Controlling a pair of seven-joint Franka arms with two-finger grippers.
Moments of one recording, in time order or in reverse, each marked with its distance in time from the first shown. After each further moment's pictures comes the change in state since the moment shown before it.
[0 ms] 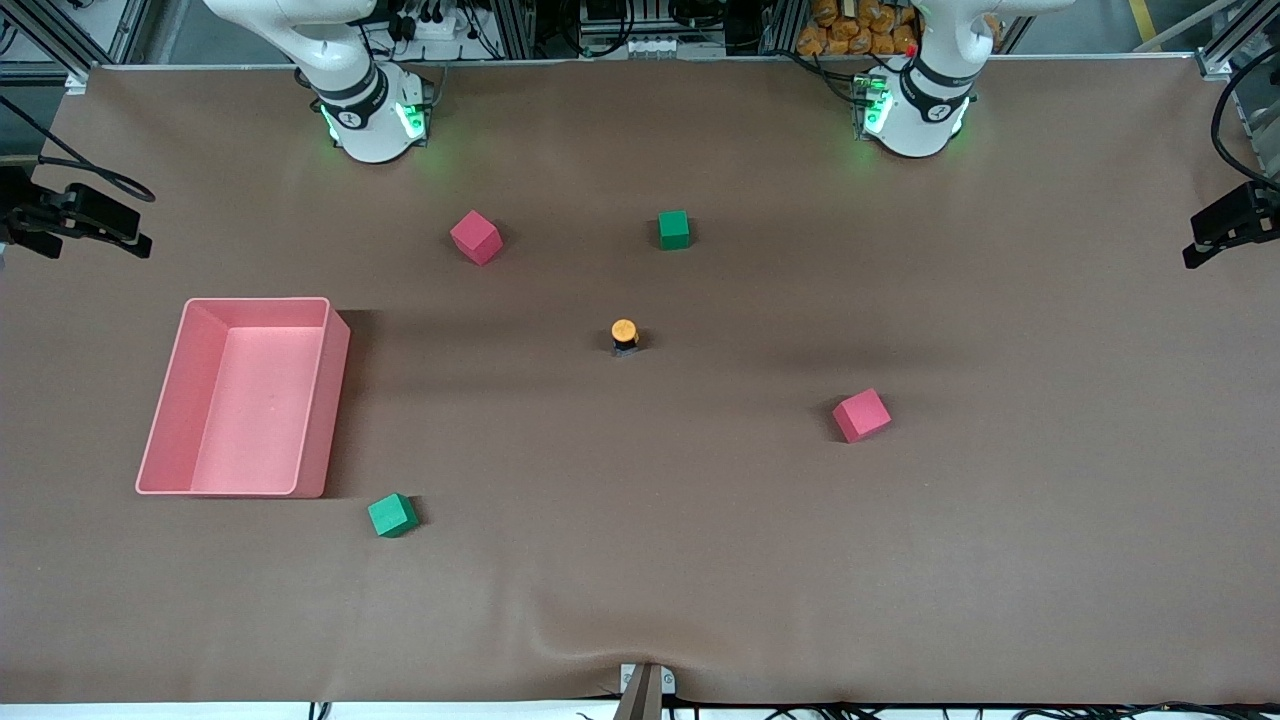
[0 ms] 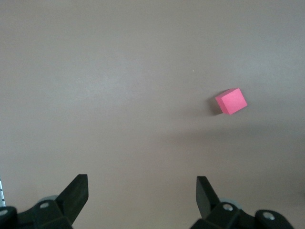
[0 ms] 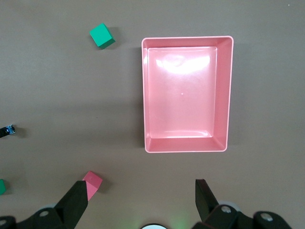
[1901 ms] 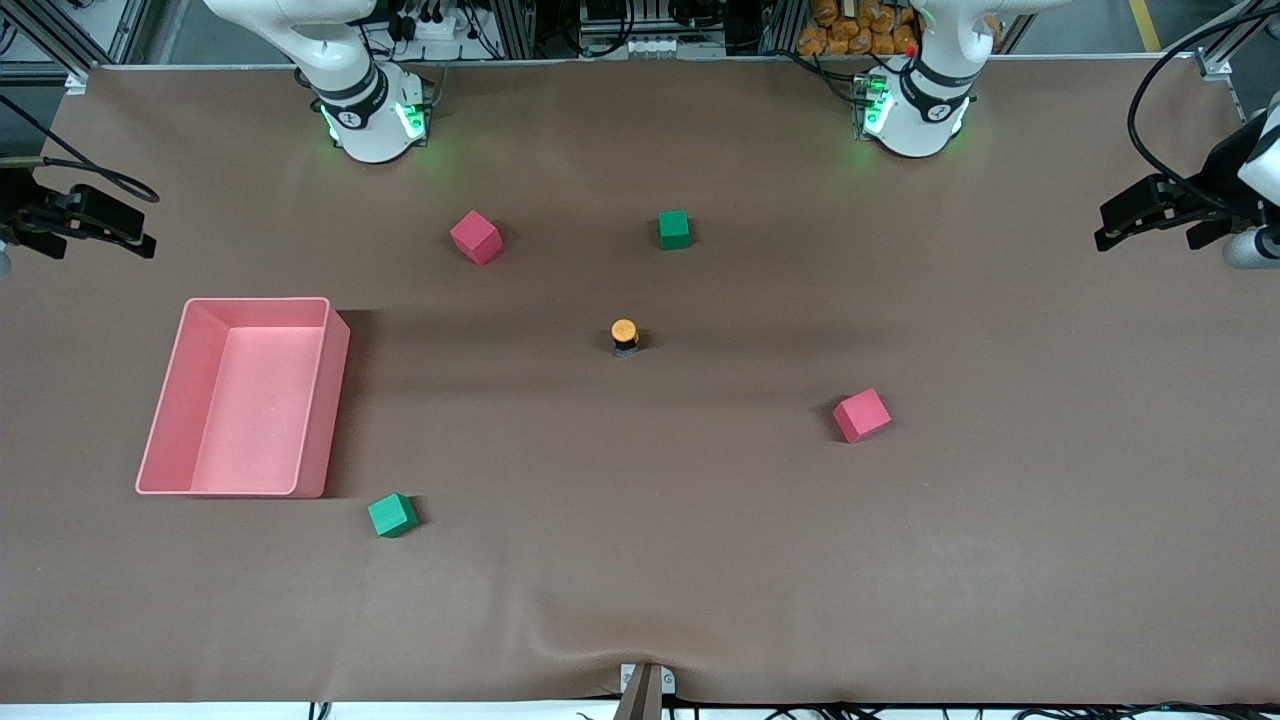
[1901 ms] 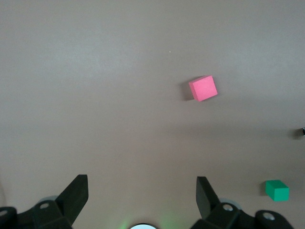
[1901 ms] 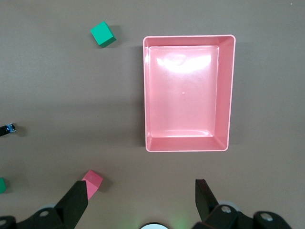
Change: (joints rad) left arm 0.066 -0.002 -0.191 0.013 -0.033 -0.108 -0.266; right arm 0.001 0.002 0.004 -0.001 0.001 -0.002 0.001
